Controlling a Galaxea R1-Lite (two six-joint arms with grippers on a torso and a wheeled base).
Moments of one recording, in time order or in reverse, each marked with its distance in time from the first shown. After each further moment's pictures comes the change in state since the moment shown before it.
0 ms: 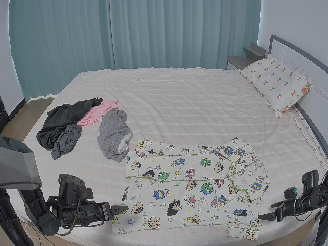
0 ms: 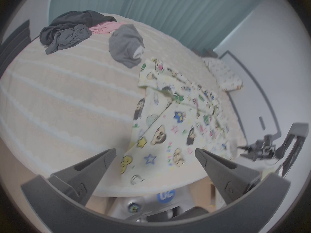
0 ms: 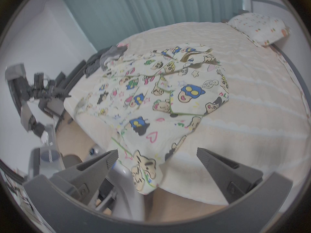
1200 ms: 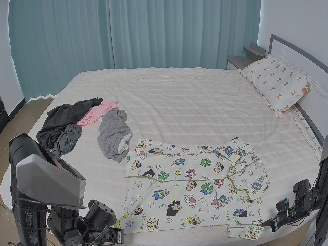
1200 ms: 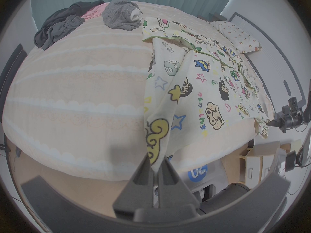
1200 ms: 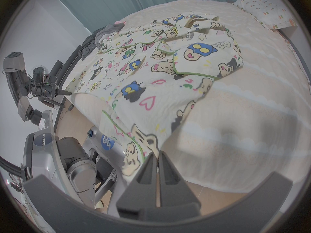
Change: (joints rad) left arm -0.207 0.318 0.028 0.001 0.218 0.079; right arm 0.018 0.209 0.023 0.003 -0.127 -0.156
